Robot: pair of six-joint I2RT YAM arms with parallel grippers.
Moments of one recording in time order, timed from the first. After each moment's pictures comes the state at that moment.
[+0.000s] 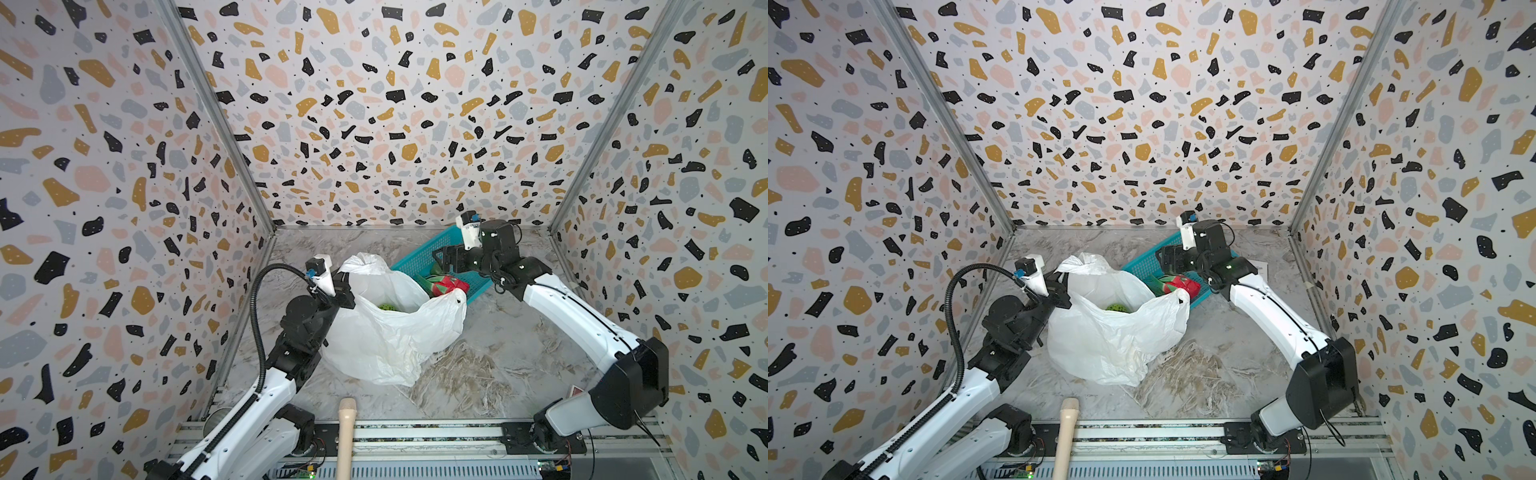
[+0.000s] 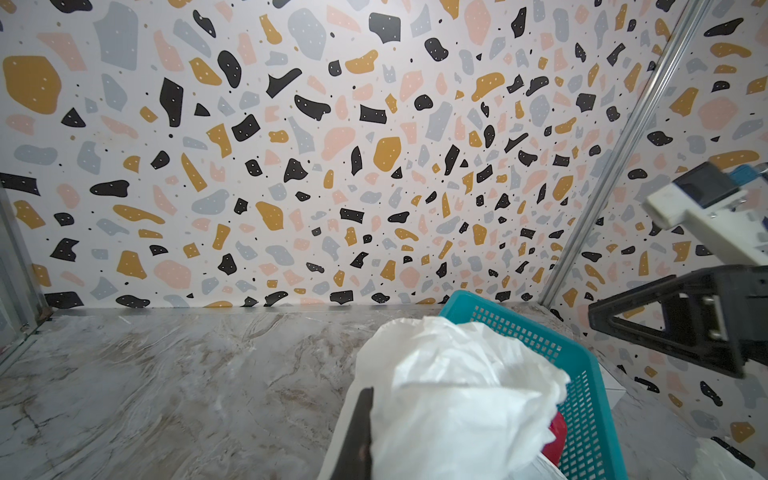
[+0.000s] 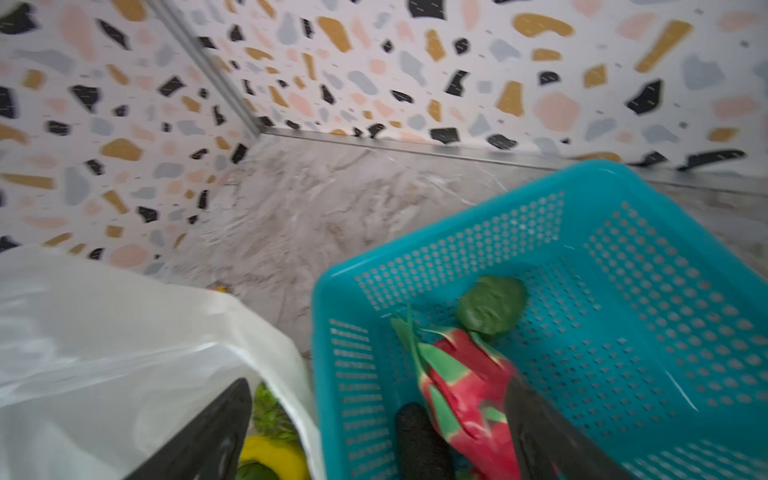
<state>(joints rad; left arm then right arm) -0.38 0.83 0.54 0.34 -0.07 -0.21 0.47 1.53 1.37 -0.39 -0.15 0.26</state>
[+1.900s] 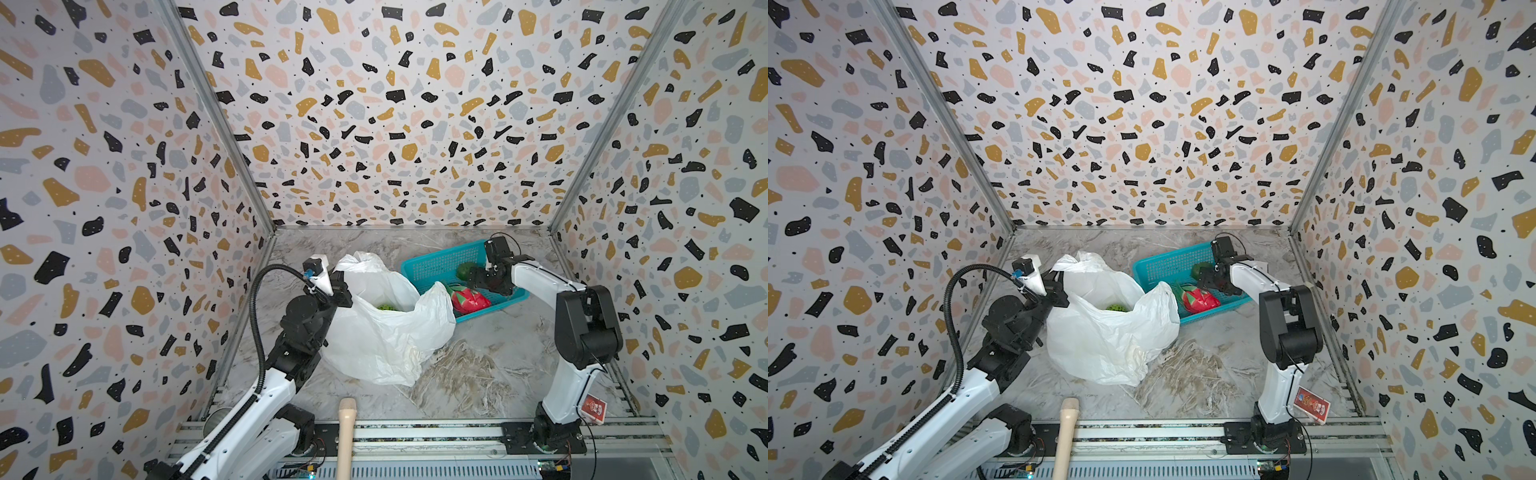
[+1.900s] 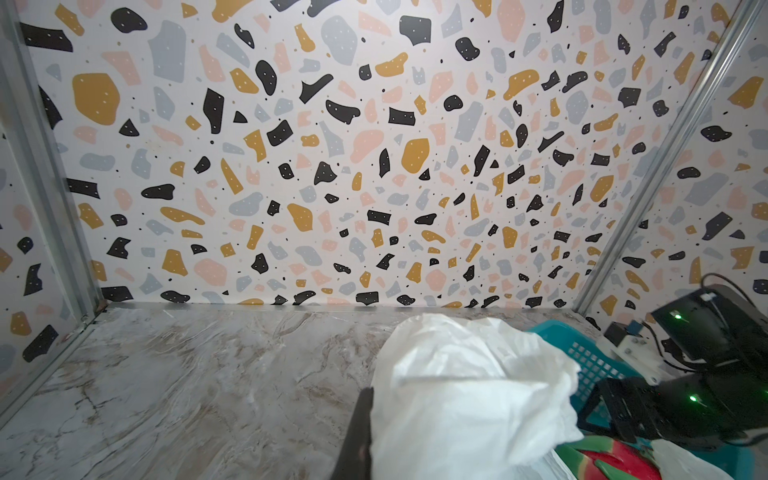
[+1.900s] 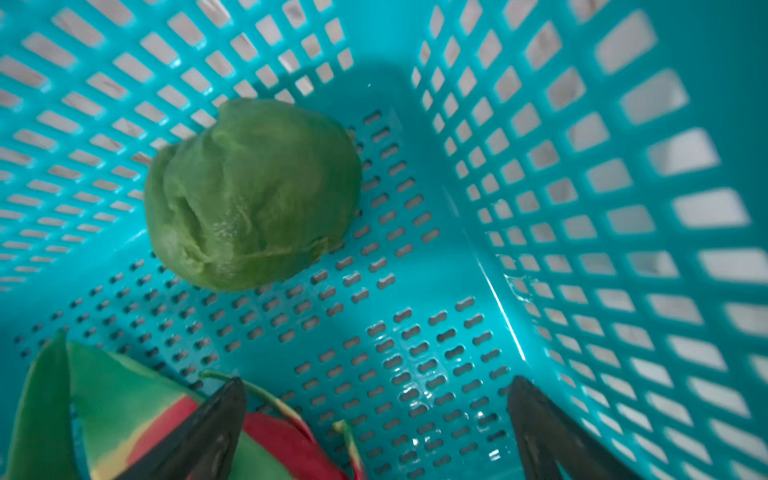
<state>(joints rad) -0.38 0.82 0.54 0.33 -0.16 -0.19 0.22 1.81 1.25 -0.56 0.04 0.39</state>
